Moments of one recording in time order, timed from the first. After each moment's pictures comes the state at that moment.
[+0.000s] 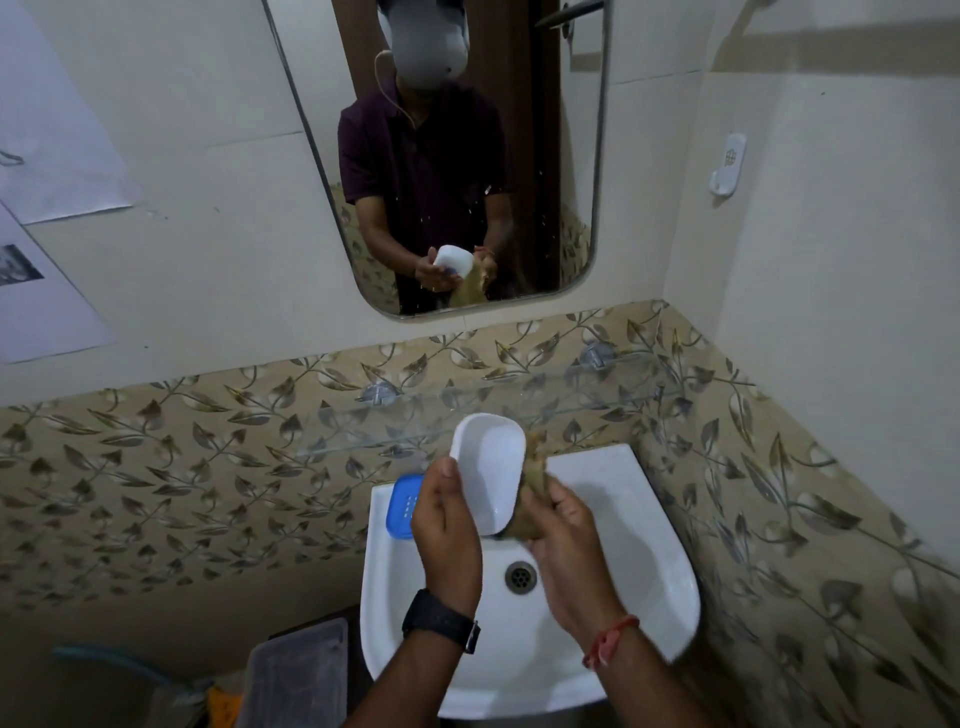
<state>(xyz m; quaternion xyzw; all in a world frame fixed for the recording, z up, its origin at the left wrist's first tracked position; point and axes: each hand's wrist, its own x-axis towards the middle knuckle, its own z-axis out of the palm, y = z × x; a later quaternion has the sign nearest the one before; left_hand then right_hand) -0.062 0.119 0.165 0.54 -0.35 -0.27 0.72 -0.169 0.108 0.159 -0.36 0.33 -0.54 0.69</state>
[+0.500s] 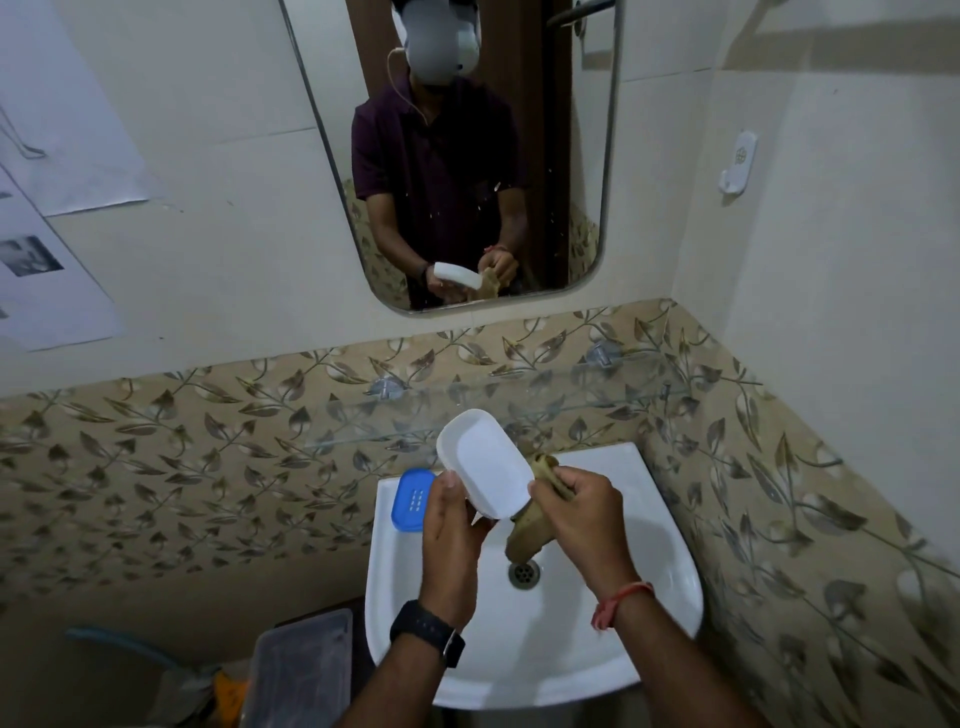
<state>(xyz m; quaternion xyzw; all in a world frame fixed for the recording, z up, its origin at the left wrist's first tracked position) -0.058 0.134 0.164 0.51 -0.30 -0.45 0.67 -0.189 0.084 0.164 -0.57 0.54 -0.47 0.40</state>
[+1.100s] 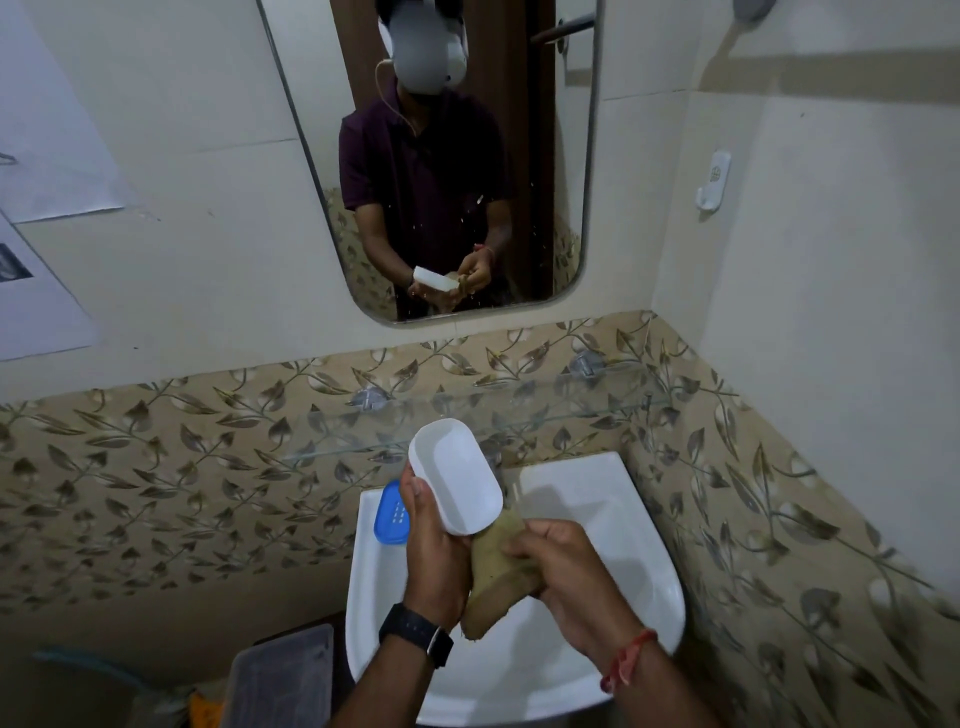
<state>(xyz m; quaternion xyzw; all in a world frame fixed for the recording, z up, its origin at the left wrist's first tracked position) -0.059 0.121 0.168 0.43 -0.24 -0.54 0.68 -0.193 0.115 0.166 -0.40 0.47 -0.37 0.69</state>
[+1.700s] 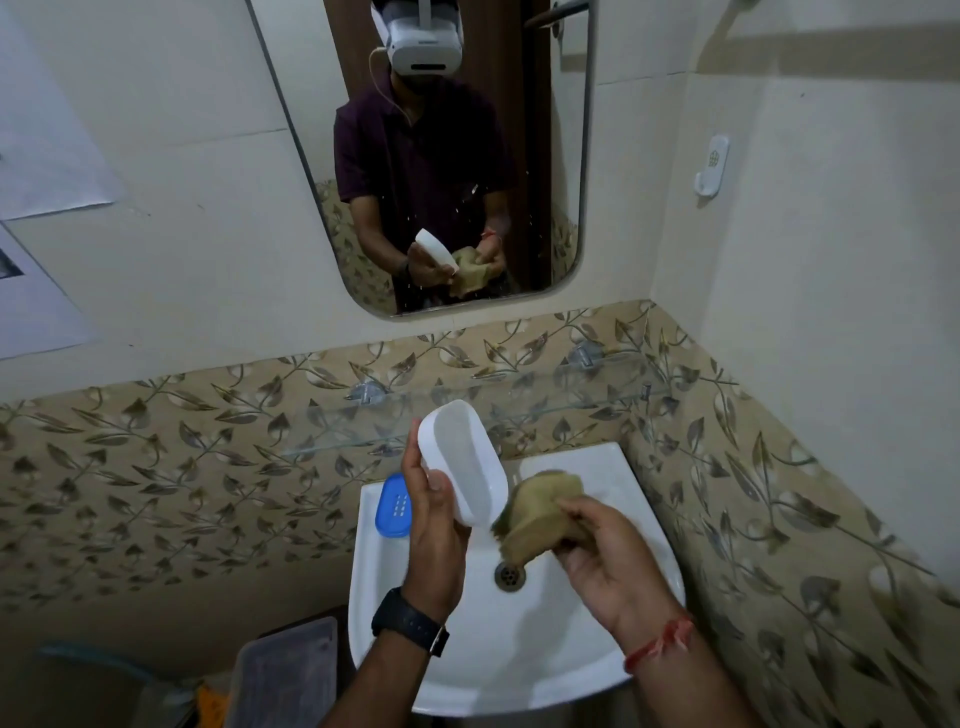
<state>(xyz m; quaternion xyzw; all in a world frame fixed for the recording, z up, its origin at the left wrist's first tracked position) -0.056 0.127 0.178 0.46 -0.45 -0.37 0.67 -0.221 0.105 0.178 -0.14 0.38 -0.50 0.77</state>
